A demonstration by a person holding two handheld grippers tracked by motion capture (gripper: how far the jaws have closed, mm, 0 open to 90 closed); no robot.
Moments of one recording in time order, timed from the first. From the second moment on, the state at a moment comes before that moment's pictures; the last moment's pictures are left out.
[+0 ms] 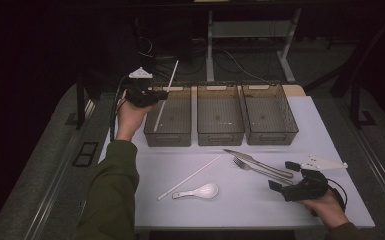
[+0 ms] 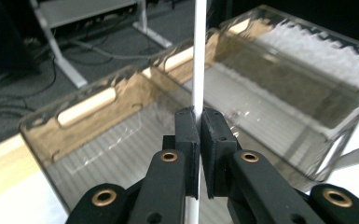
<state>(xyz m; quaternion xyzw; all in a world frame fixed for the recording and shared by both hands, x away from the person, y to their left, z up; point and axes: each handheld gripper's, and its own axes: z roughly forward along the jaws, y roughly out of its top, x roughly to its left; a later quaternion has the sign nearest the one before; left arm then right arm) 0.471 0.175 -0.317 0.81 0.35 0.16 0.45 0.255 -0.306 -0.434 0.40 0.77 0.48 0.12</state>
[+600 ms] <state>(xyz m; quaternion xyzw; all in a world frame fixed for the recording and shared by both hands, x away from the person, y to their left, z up) 0.489 0.180 -0.359 0.82 0.43 0.14 0.37 0.255 -0.306 -0.434 0.40 0.77 0.48 0.12</state>
